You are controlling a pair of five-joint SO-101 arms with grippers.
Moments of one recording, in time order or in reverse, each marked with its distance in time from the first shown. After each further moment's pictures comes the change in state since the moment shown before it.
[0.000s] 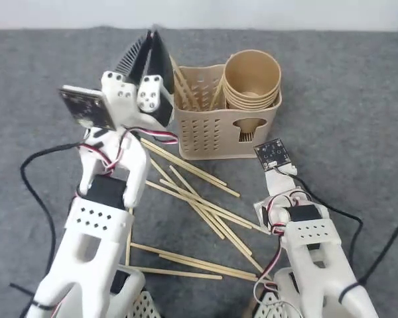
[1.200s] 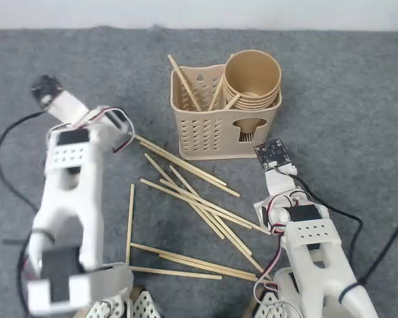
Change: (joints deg) left arm -24.0 36.1 -15.6 50.5 26.0; right arm 0.0 0.0 0.0 0.0 0.0
